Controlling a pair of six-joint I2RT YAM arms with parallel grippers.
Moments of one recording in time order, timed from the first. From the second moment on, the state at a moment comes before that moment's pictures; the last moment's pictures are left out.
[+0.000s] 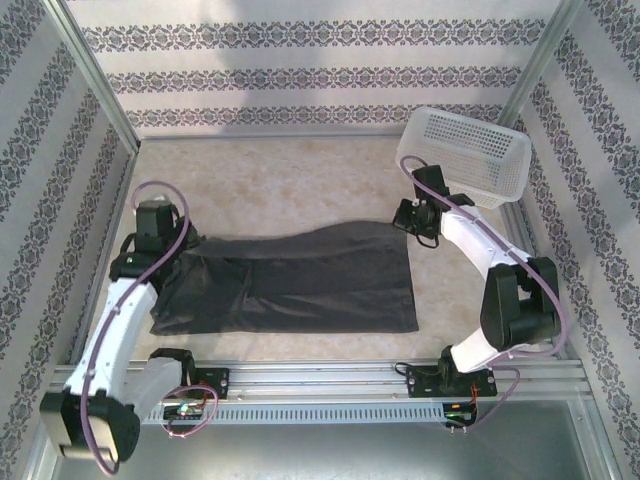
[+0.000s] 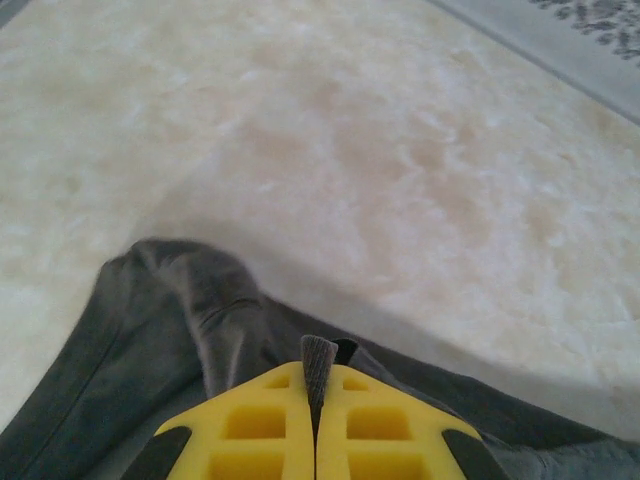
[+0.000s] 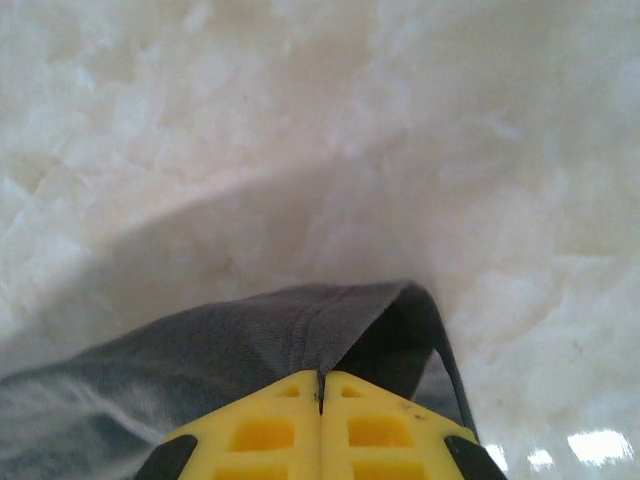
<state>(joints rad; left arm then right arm) -0.01 0.91 0.81 -0.62 -0.12 -0.52 0.17 1.54 1.07 -0.61 -0.08 0.58</state>
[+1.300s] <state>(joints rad) -0.01 0.83 0.61 -0.89 -0.39 -0.98 0.10 1.39 0.80 -0.78 -0.16 0.66</state>
